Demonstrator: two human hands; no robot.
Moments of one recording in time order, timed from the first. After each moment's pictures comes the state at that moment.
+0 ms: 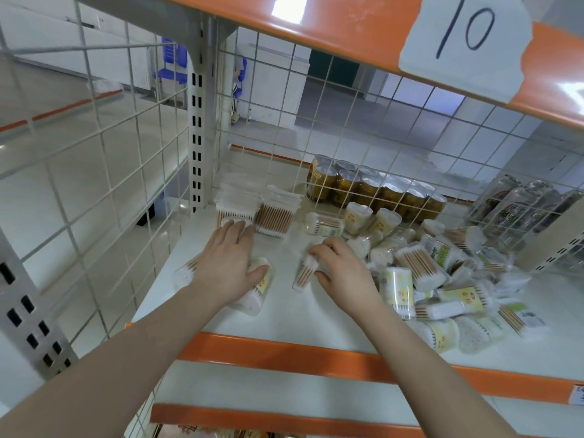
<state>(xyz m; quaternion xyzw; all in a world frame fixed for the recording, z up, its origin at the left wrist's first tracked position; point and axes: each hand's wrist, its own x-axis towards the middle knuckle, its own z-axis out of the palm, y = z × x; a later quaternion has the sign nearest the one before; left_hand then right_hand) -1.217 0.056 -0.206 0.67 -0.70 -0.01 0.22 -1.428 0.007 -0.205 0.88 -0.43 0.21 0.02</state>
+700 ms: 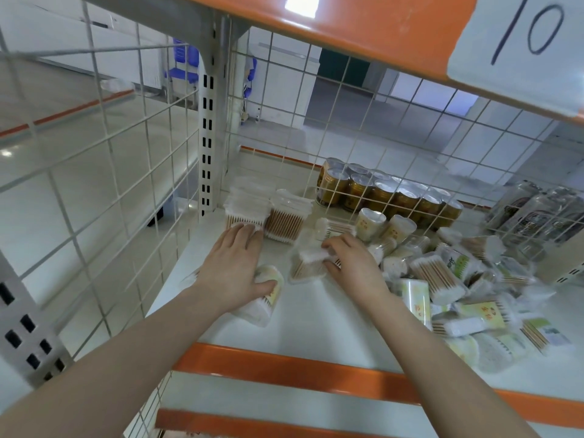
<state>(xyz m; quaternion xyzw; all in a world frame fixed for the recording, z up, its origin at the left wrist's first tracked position) -1.210 0.051 -0.199 0.67 -0.73 0.01 0.16 -1.418 -0.025 -0.195 0.86 -0.48 0.17 0.00</state>
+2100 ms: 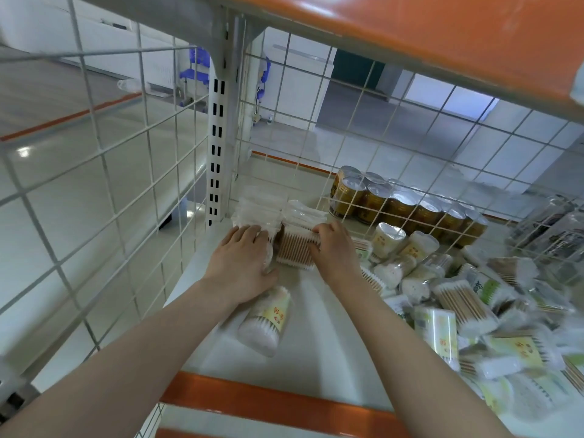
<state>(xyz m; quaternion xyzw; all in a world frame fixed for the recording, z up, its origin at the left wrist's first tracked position) -1.197 0.011 -0.193 0.69 -0.71 0.00 0.17 -1.350 -0.080 -0.195 0.82 -0.54 0.17 -0.01</state>
